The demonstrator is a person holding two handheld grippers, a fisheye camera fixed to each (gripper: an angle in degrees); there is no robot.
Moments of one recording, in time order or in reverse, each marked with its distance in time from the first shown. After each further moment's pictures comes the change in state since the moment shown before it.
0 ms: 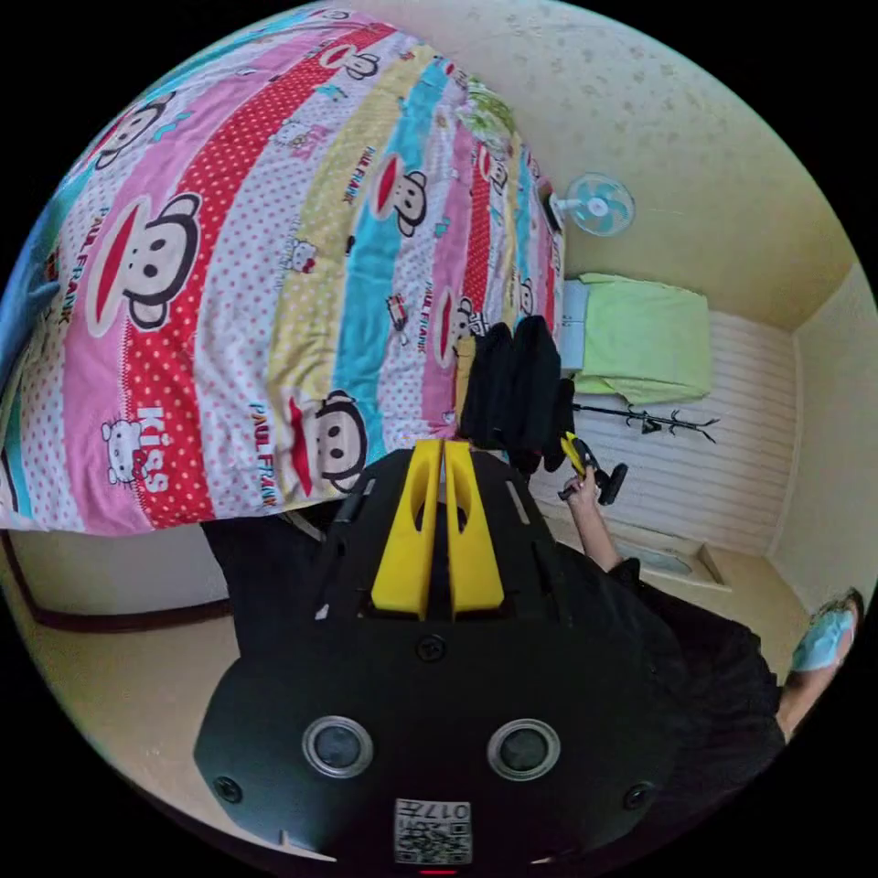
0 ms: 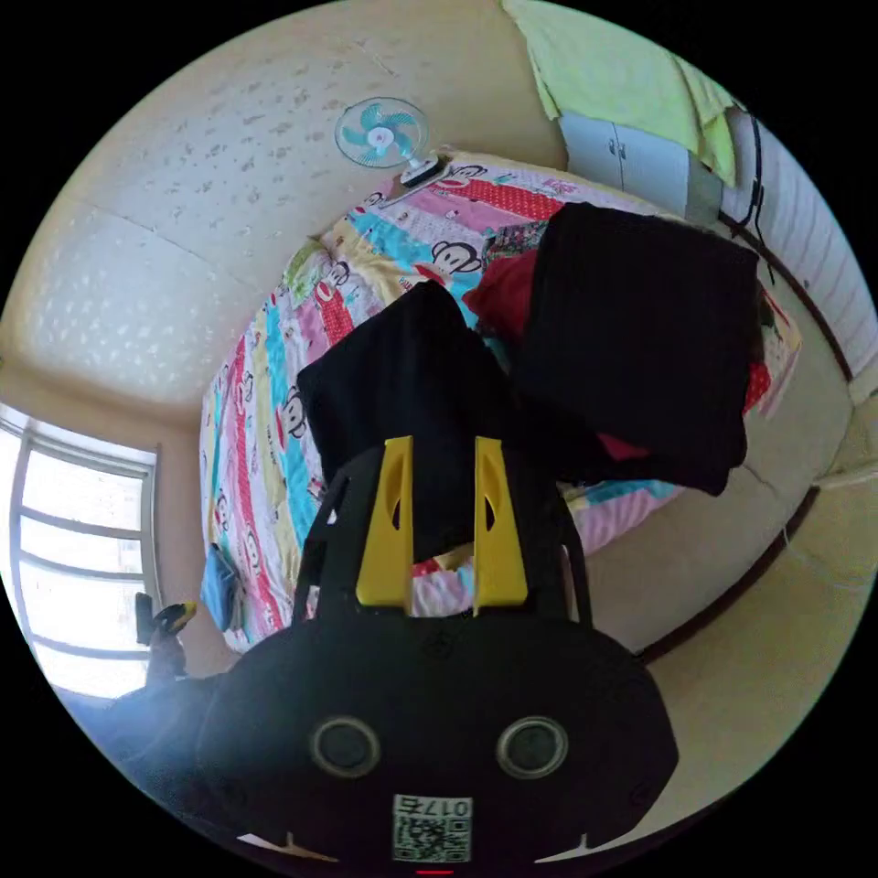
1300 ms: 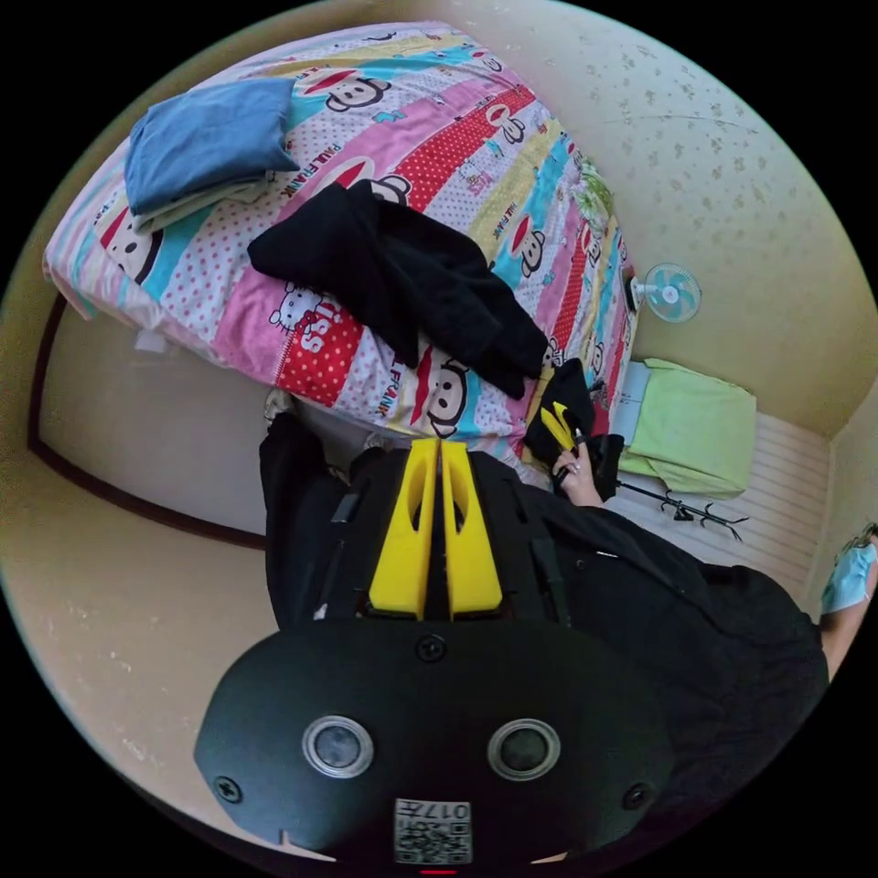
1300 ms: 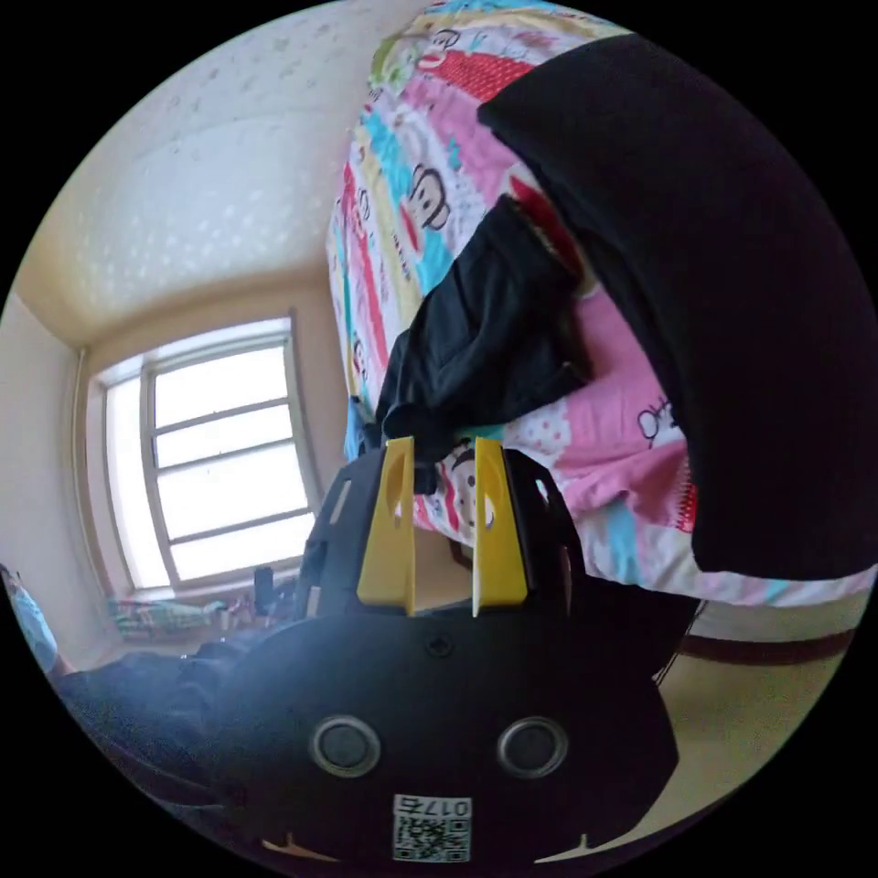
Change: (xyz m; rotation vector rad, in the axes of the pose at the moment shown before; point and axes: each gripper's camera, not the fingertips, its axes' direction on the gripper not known) left arm -0.006 0.146 0.203 0.178 -0.148 -0.295; right arm -0.172 0.048 0.234 -0.464 -0.572 0.005
